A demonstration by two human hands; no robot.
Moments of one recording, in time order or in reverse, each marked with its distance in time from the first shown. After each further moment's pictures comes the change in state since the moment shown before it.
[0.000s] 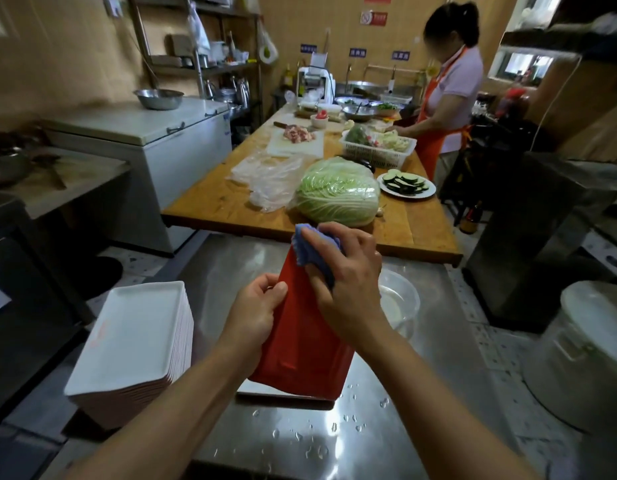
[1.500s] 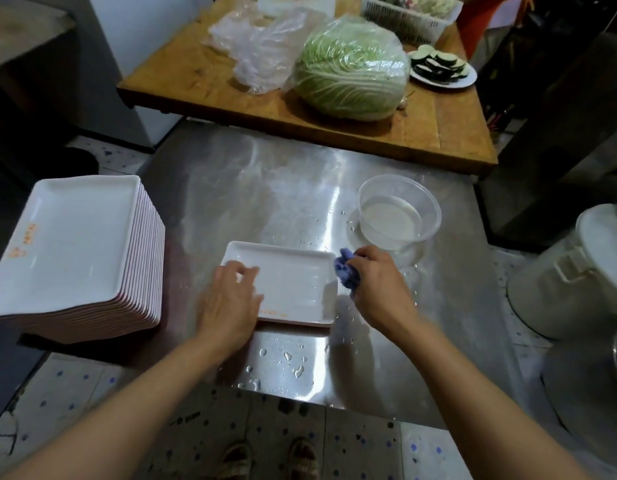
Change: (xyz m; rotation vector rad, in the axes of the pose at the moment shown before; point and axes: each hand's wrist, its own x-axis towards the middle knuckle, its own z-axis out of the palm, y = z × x) left_hand 0.023 -0.175 -0.069 1.456 -0.019 0.156; right_hand -0.105 0.126 0.062 -0.239 -0.625 0.362
